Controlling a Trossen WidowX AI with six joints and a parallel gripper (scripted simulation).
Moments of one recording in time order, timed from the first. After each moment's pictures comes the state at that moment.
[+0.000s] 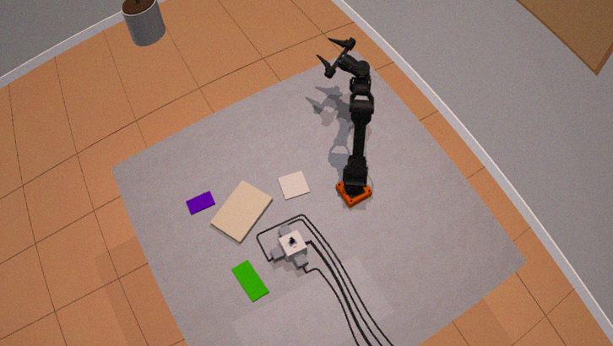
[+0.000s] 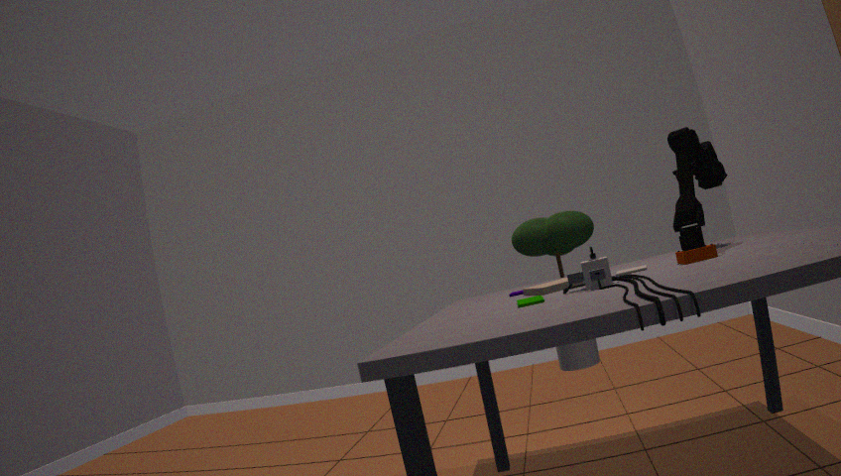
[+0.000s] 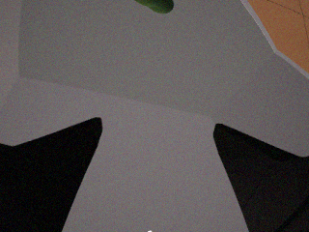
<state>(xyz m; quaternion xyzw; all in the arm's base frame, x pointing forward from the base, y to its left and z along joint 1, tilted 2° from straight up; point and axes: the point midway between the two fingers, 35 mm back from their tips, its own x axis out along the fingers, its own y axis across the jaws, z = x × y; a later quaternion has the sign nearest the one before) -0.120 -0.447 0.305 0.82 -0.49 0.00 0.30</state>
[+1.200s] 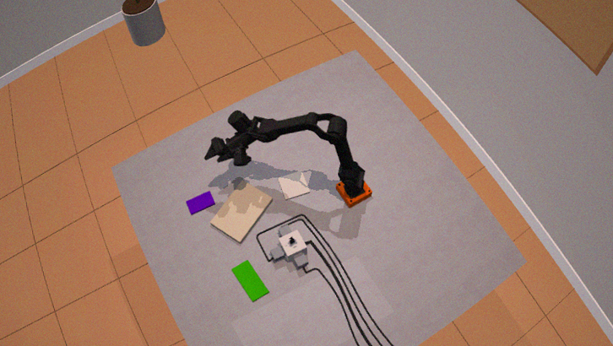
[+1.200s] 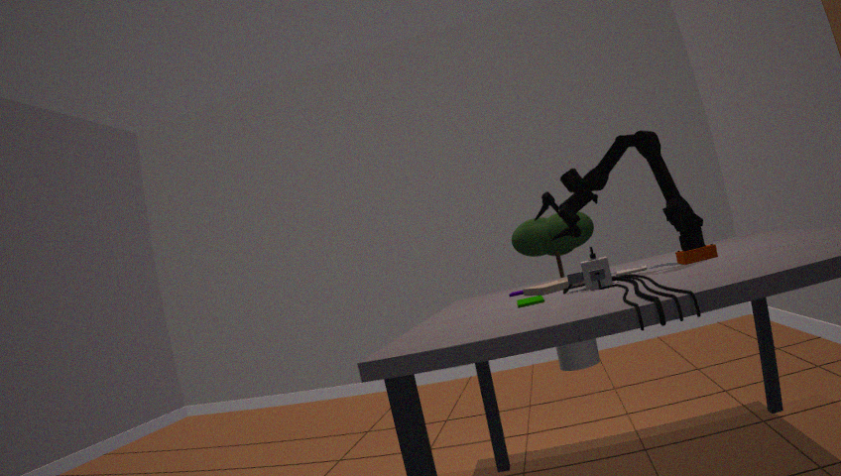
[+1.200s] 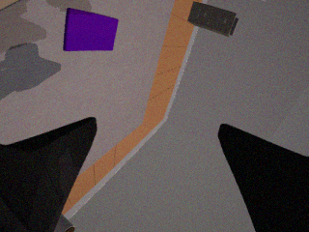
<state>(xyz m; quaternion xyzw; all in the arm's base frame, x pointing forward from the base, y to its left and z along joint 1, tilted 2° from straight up) 0.429 -0.253 0.198 0.78 -0.18 -0.14 -0.58</state>
